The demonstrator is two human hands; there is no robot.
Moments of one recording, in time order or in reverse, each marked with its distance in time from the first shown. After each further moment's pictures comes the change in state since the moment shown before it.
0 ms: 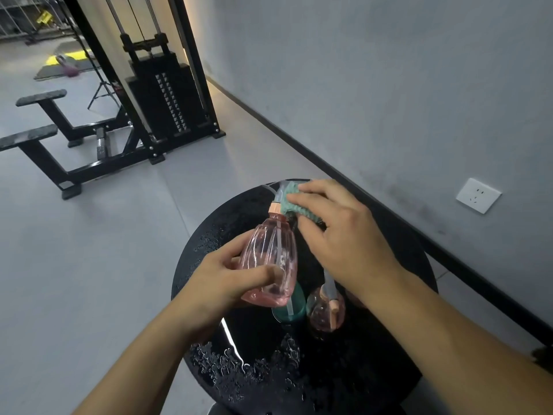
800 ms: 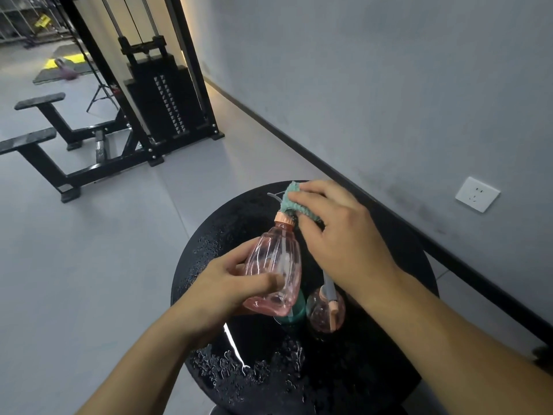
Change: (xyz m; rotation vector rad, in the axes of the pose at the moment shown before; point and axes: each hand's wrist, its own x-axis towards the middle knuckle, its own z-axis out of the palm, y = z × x) left_hand 0.000 -0.002 0.001 0.015 -0.067 -0.080; right_hand 0.001 0.000 0.002 -0.003 0.014 0.054
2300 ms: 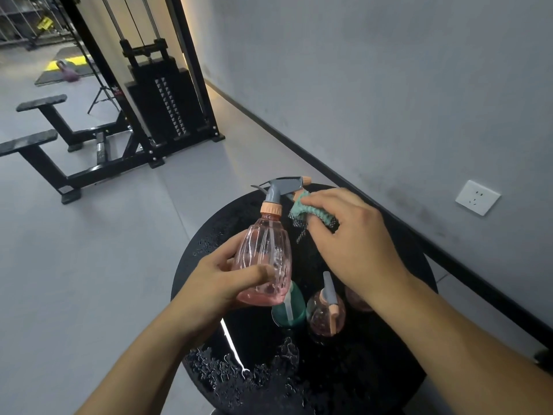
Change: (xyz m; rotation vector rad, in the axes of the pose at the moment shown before) left_hand 0.002 0.002 -0.007 -0.034 0.093 0.073; right_hand -0.001 0.007 -0.005 0.111 0.044 0.118
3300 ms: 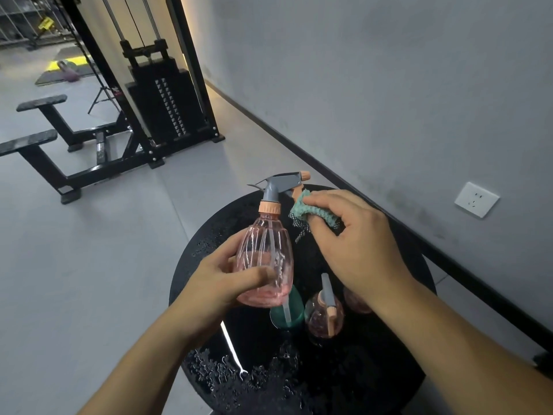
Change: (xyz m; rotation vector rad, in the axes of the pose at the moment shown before) left_hand 0.003 -0.004 0.002 0.035 -0.008 0.037; right_hand -0.003 0.001 -0.005 0.056 0.034 -0.020
